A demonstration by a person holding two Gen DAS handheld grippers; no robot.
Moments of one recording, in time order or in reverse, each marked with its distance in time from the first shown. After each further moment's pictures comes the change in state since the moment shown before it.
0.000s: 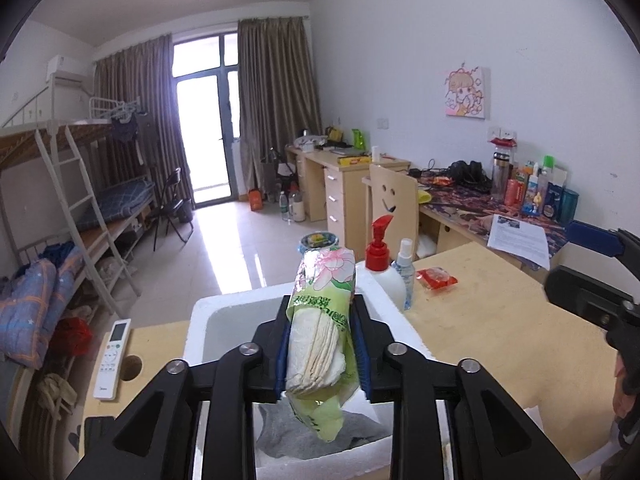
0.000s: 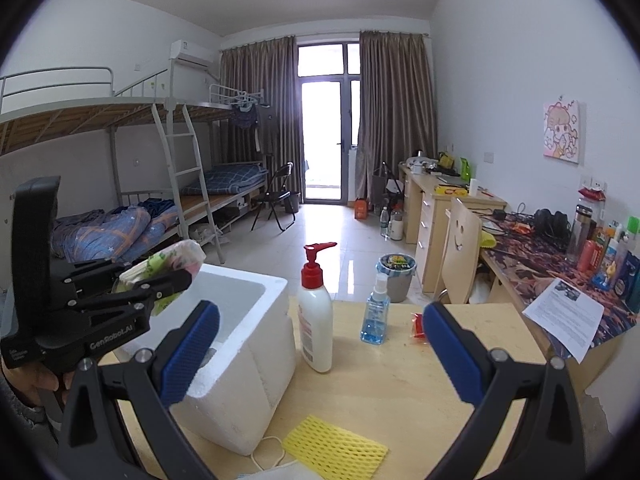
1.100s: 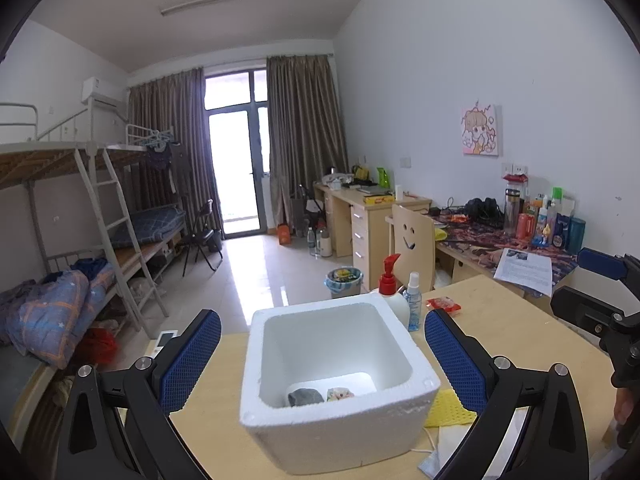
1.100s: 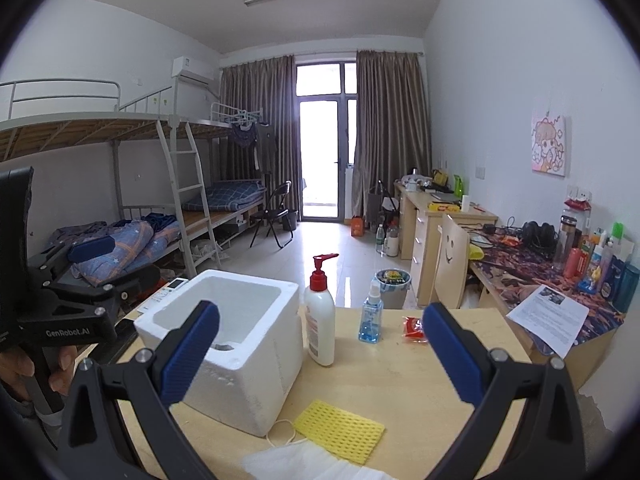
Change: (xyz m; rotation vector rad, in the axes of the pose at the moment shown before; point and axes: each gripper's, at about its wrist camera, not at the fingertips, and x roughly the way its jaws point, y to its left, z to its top) left arm -0.091 -0.007 -0.006 -0.020 -0.155 0.101; right arm -0.064 0.009 -0.007 0.001 -0.073 -0.014
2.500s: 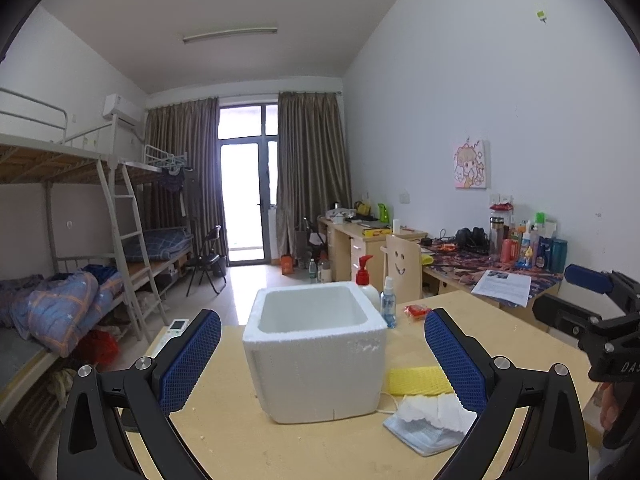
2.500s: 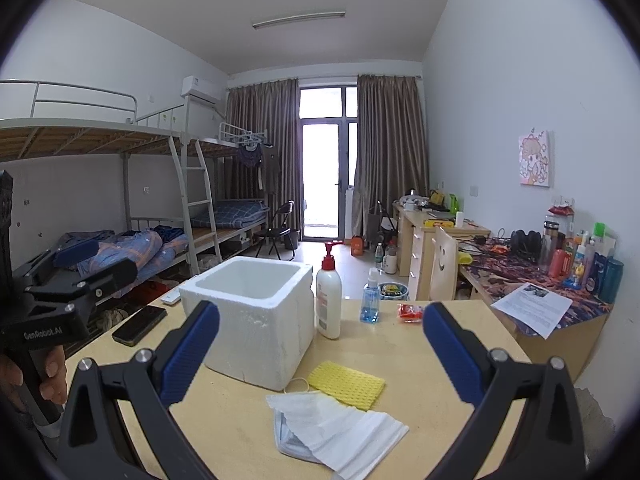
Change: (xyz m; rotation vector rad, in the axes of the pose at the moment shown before) left arm -0.096 -0.027 -0.068 -0.037 -0.148 0.020; right arm -0.081 0.018 -0.059 -0.014 -0.095 -0.007
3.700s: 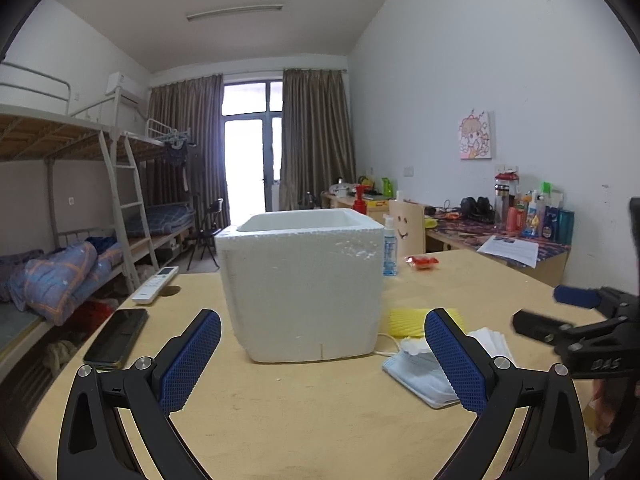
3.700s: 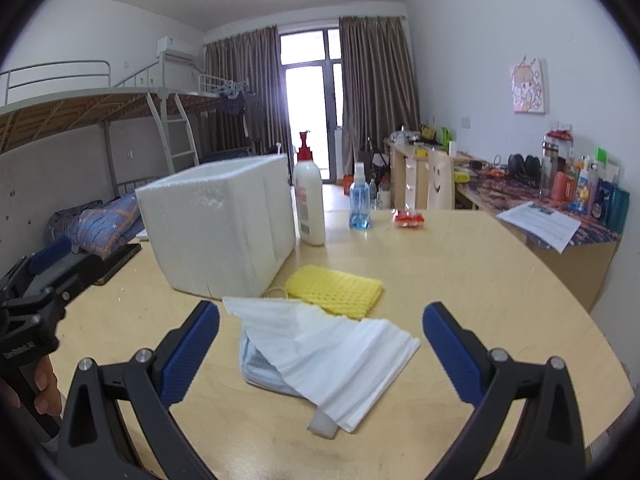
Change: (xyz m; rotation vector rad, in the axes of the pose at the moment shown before) left arm 0.018 -0.015 -0.078 -0.022 0.068 0.002; right arm 0.040 -0.024 -0.089 0.079 0.225 -0.015
